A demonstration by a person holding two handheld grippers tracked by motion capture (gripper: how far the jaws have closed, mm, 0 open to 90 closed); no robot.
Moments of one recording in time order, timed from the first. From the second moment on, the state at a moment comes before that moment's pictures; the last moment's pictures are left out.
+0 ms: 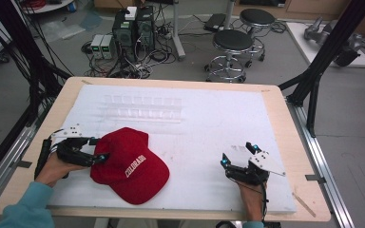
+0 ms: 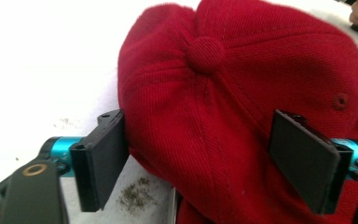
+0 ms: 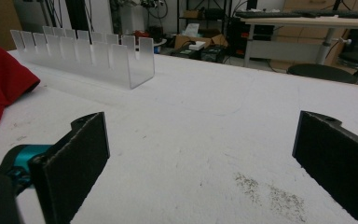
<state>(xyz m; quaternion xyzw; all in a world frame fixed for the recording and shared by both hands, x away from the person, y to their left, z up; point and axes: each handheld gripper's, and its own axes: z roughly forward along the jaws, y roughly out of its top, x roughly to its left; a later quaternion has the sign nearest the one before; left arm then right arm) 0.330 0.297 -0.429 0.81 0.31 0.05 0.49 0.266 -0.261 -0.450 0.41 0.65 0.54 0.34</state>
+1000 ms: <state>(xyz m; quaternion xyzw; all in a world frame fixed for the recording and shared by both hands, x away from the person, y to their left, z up) 0.308 0.292 -0.402 0.80 0.29 0.06 0.52 0.266 -0.260 -0.450 0.41 0.66 0.53 0.34</state>
